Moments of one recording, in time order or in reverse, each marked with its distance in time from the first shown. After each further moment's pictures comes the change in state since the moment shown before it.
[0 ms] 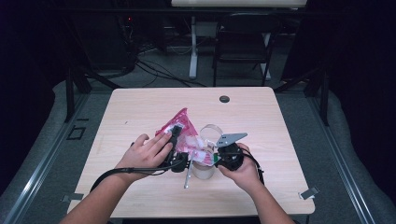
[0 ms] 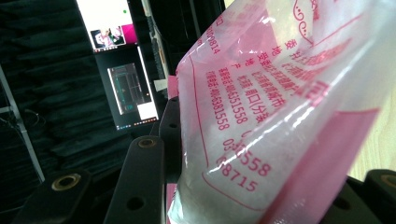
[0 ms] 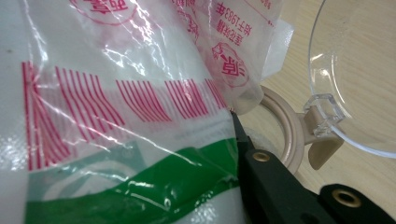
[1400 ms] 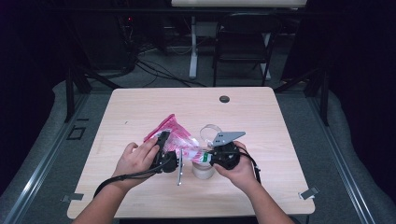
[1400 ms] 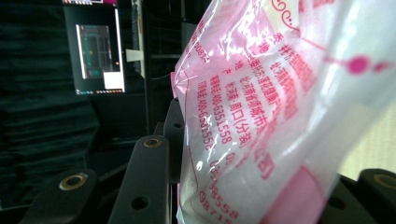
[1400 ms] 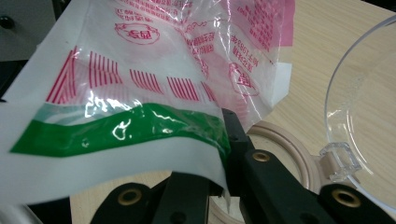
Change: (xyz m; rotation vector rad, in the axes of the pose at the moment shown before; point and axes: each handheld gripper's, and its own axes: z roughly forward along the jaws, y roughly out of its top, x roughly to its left) left arm -0.028 -0.022 0.007 0.063 -0.087 -0.255; right arm 0.011 0.015 0.000 -0.073 0.027 -0.033
